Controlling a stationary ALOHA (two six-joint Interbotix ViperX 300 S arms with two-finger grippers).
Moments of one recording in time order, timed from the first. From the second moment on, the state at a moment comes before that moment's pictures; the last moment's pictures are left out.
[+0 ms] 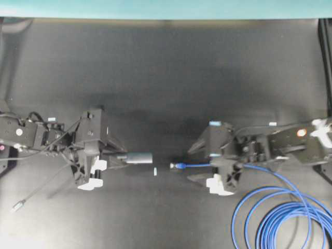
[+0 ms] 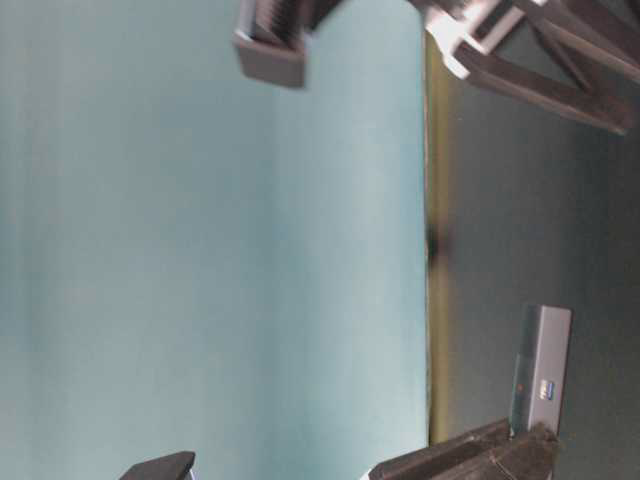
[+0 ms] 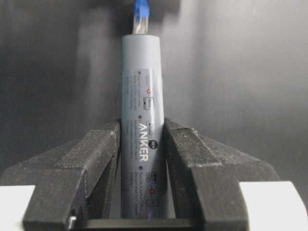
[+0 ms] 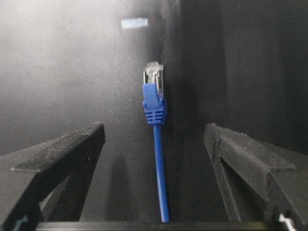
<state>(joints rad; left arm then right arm) -0.07 -0.16 0.95 0.04 -0.31 -0.20 0.14 0.14 0.87 0.02 -0.31 0.13</state>
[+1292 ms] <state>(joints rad) -0.07 -0.16 0.93 0.04 -0.30 -0.14 0.14 0.05 0.82 0.04 -0.25 0.17</state>
